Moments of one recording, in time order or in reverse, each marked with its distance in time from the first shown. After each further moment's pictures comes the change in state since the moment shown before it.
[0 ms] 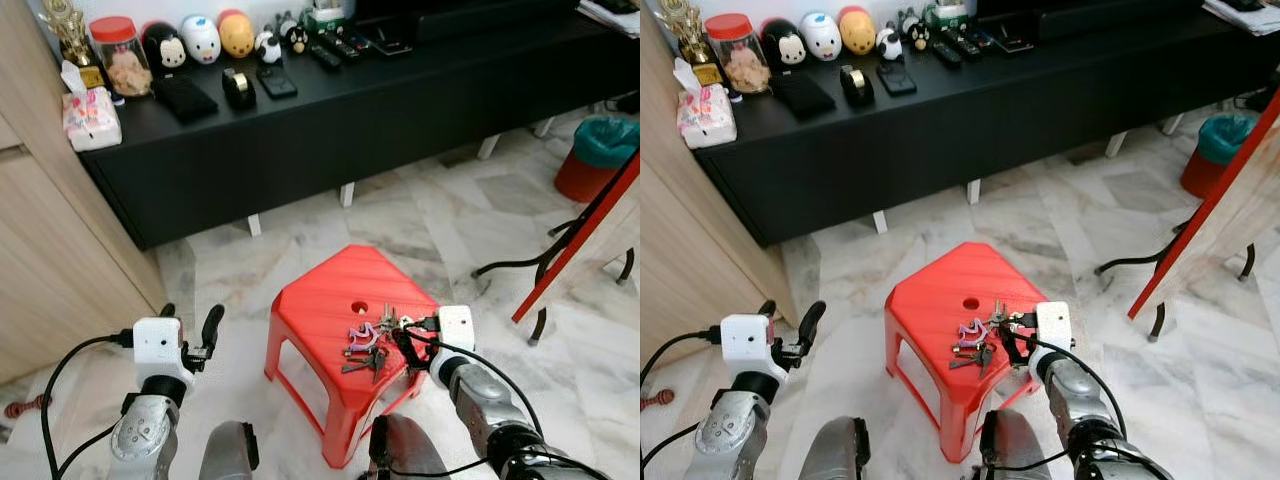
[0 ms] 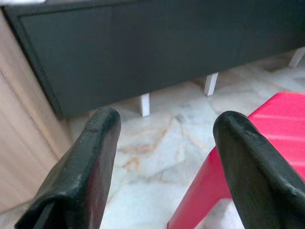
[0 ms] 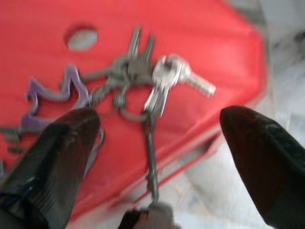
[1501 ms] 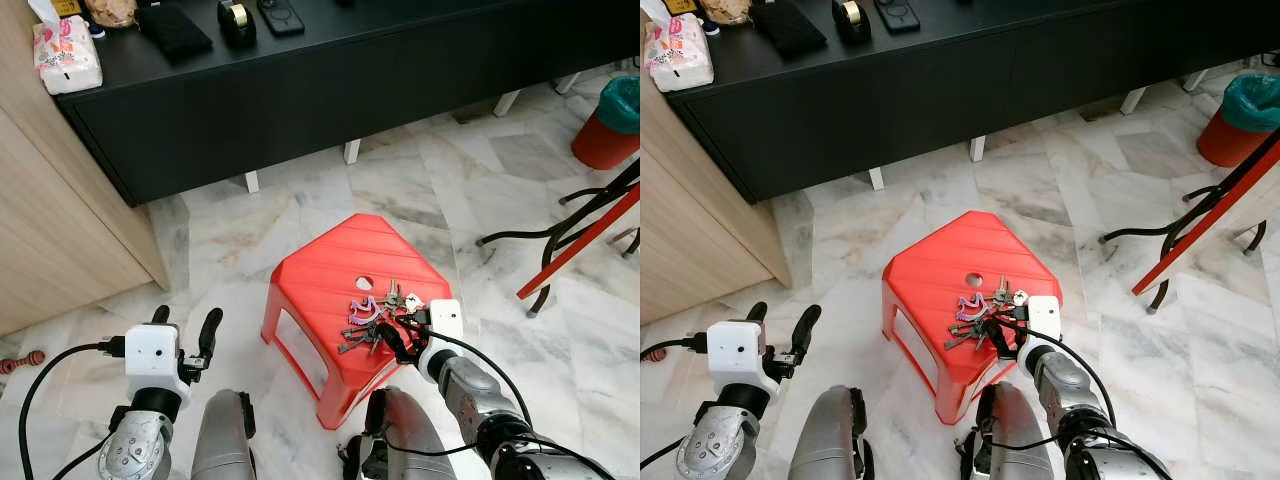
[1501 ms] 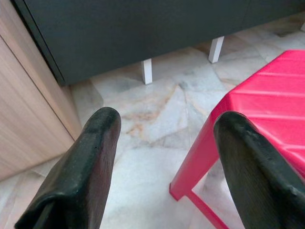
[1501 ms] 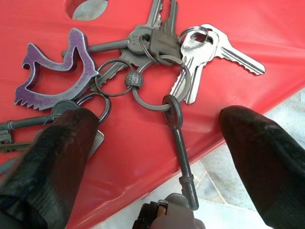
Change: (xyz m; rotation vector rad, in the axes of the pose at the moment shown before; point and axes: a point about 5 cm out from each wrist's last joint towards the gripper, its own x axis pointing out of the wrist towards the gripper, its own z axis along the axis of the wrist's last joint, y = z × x) left arm -0.029 0.000 0.014 0.047 0.040 0.021; right arm 0.006 0.012 0.015 0.030 -0.047 0.042
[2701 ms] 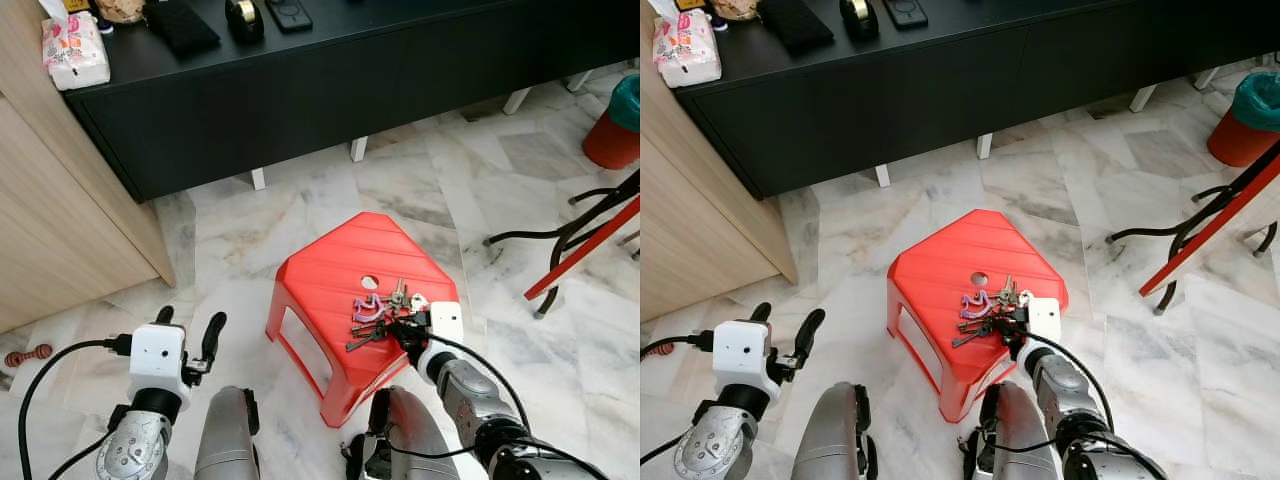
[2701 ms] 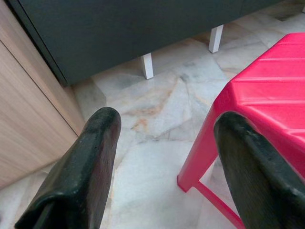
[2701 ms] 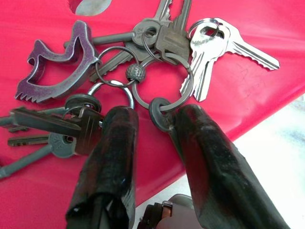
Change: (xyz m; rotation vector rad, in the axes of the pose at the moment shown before) left arm -0.001 -0.001 0.002 0.064 0.013 -0.038; right arm -0.001 0.001 -0.004 0.009 -0.011 -0.024
